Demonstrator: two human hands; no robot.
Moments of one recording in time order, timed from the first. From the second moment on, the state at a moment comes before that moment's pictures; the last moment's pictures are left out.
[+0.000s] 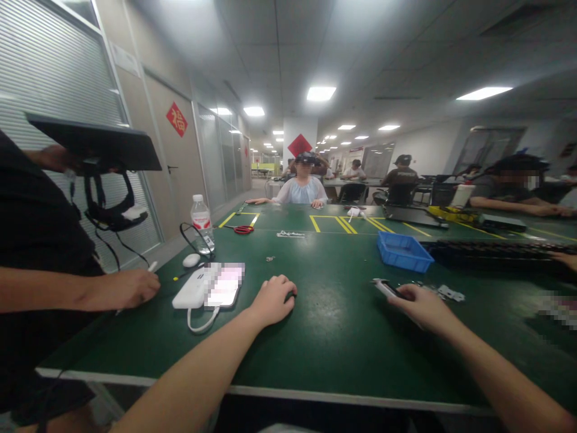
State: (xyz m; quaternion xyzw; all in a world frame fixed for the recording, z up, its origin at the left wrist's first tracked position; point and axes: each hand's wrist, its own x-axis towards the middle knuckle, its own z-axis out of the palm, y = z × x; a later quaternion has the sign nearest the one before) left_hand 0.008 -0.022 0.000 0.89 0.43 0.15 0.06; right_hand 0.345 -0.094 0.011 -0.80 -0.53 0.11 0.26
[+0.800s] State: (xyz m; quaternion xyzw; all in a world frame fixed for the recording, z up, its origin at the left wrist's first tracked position) left_hand 0.012 -0.018 -0.007 0.92 0.32 0.18 0.13; right_hand 0.268 -0.063 -0.008 -0.65 -0.67 0.15 0.34
